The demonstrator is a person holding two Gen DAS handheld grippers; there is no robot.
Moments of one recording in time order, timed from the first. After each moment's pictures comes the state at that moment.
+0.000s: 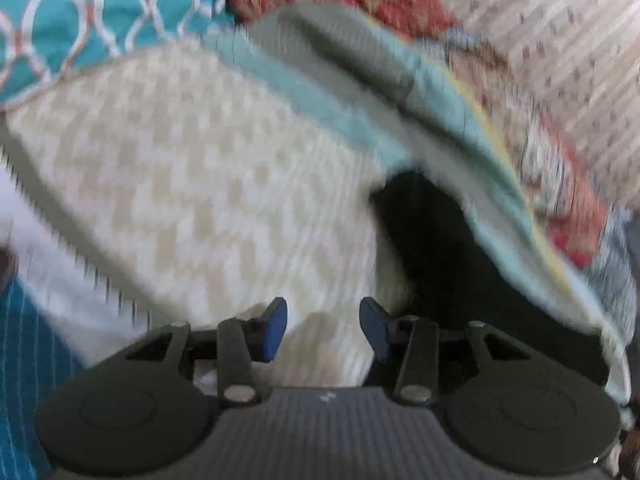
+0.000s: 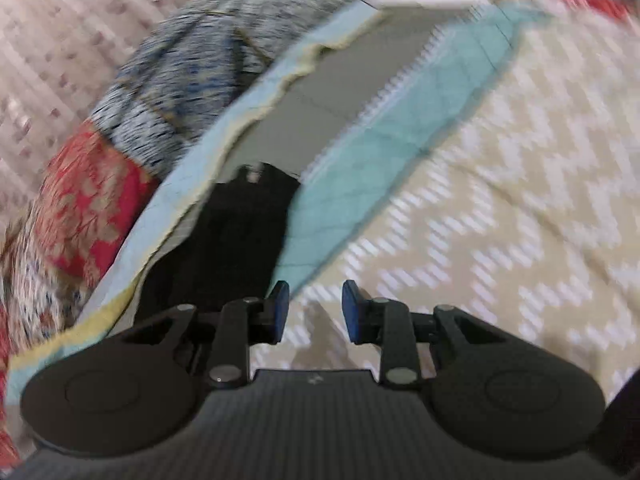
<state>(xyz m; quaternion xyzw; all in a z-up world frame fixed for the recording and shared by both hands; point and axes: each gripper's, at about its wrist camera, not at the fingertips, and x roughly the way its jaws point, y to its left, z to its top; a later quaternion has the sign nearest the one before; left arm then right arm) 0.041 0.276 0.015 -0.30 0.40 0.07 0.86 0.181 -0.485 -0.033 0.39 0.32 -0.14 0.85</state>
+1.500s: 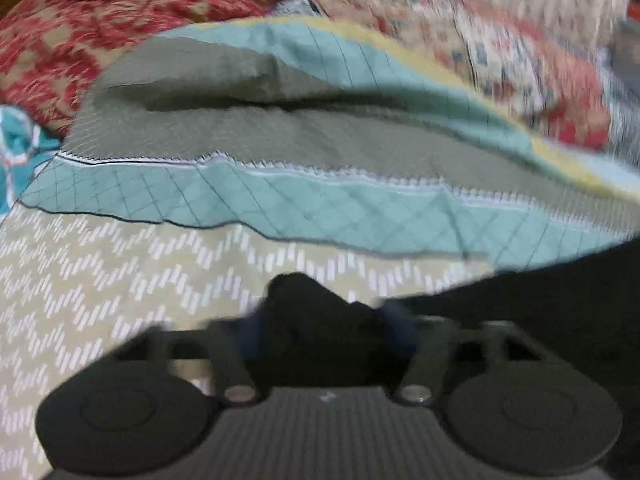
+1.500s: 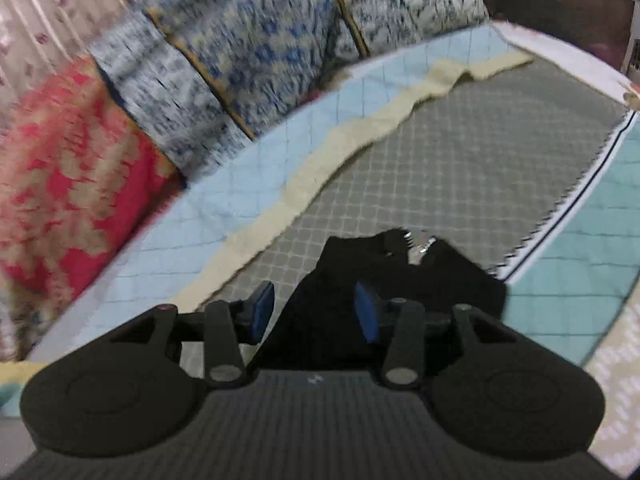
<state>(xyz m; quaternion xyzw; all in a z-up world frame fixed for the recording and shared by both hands) 0.210 0.204 0.015 -0.03 0.42 0.01 0.91 0.384 -0.404 0.000 0.24 0.40 -0.18 0.87</state>
